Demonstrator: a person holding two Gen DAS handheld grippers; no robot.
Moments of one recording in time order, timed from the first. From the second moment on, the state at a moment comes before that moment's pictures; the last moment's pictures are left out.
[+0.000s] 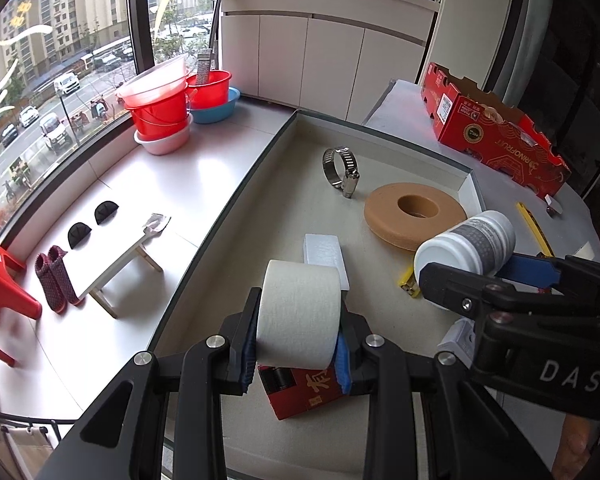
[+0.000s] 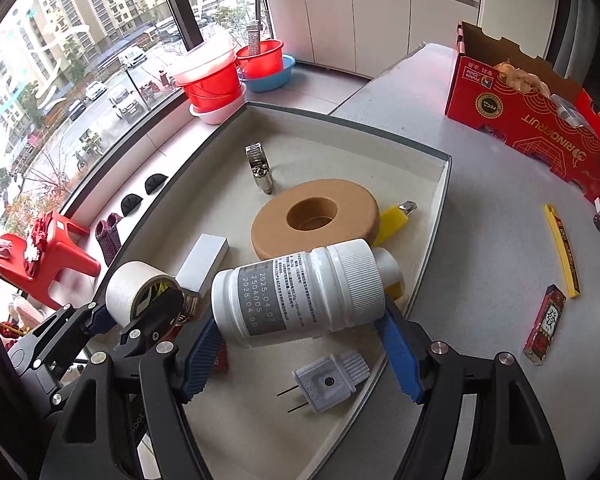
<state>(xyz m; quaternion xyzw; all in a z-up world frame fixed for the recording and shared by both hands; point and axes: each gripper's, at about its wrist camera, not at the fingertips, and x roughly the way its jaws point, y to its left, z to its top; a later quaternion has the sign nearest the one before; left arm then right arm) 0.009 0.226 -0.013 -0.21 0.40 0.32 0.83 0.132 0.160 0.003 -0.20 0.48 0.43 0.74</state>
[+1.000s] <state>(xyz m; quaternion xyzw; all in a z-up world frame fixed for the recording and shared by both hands) 0.003 0.213 -0.012 -0.20 0.41 0.33 0.82 0.106 0.173 0.010 -0.26 0.47 0.44 0.72</state>
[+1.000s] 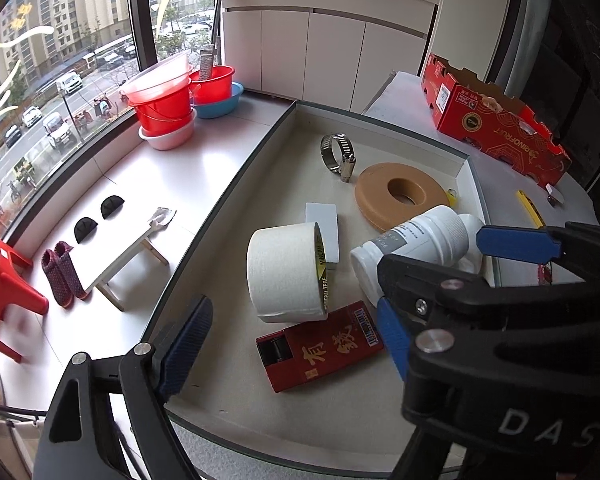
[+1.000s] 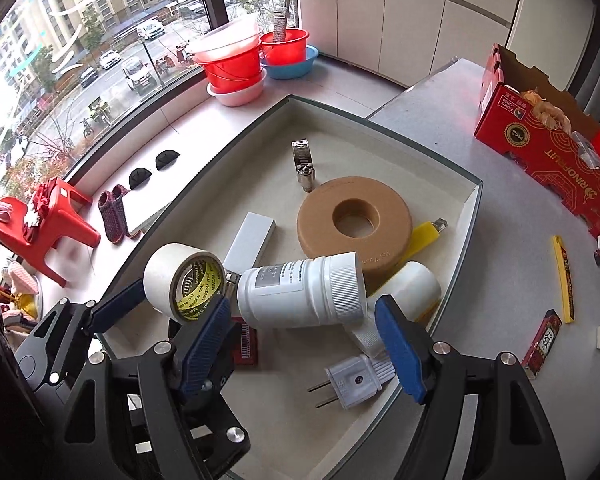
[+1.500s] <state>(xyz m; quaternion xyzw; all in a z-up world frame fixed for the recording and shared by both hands) -0.014 0.192 -0.001 -0.20 0.41 0.33 0.82 0.094 0.140 0.033 -0.25 0.45 0.45 0.73</state>
